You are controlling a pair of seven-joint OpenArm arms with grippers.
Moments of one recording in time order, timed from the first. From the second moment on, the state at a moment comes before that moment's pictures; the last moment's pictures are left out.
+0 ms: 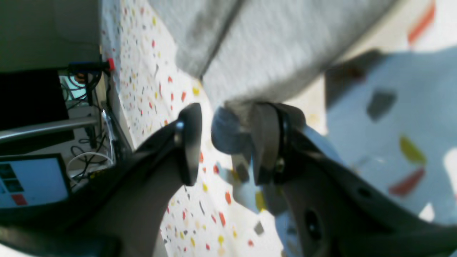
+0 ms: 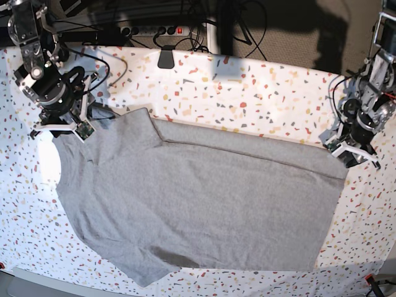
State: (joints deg) left arm -8.1 -32.4 18.1 59.4 33.7 -12.8 0.5; right arm -17.0 36.2 -0.3 111.3 -0.7 21.9 -45.2
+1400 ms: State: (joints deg) left arm -8.2 -31.8 17.8 58.5 31.9 -13.0 2.7; right arm -16.8 36.3 -13.1 96.4 -19.4 18.7 -34.7
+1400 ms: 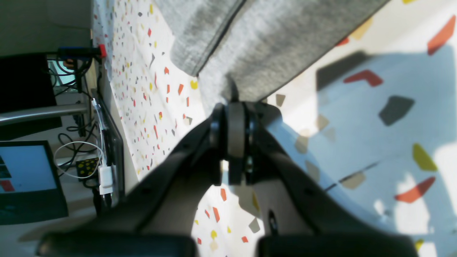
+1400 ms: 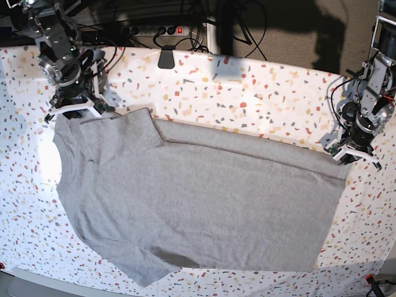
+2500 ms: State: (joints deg) left arm 10.0 -48.5 18.3 78.5 6.7 -13.1 12.4; right arm -29.9 38.7 -14.6 111.7 -18.2 13.0 -49.6
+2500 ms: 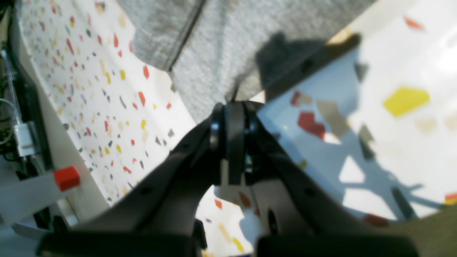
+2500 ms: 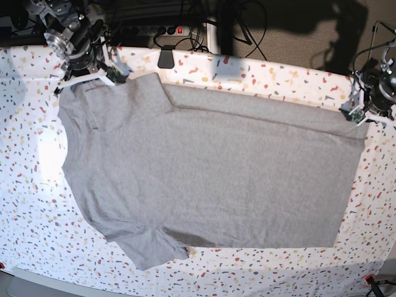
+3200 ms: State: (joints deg) left arm 17.8 -54.6 18.3 88.8 7.0 -14.5 20.6; right arm -38.5 38.7 -14.5 119.8 -20.9 9.7 -55.6
